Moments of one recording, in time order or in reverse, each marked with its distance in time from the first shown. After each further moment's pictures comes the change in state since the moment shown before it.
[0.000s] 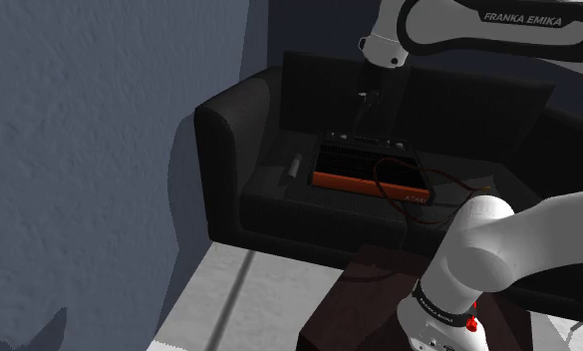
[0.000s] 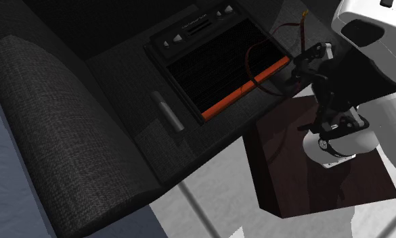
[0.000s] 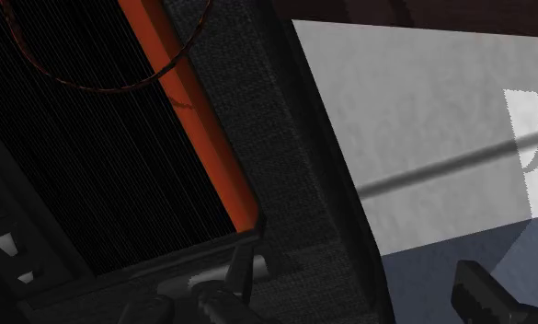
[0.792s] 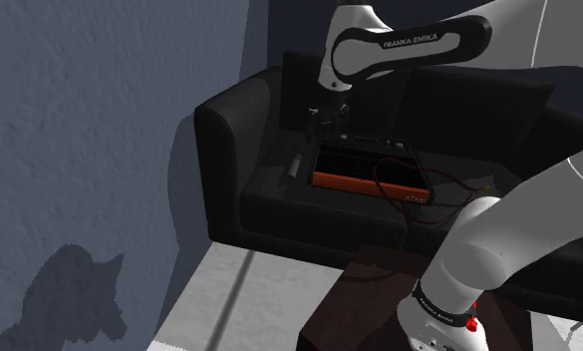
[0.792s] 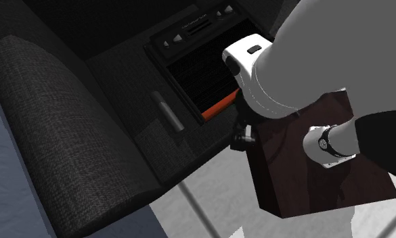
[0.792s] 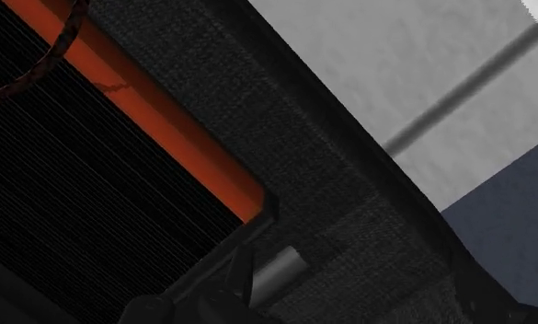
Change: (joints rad) arm -0.079 0.360 0.044 0.072 0.056 0.244 0.336
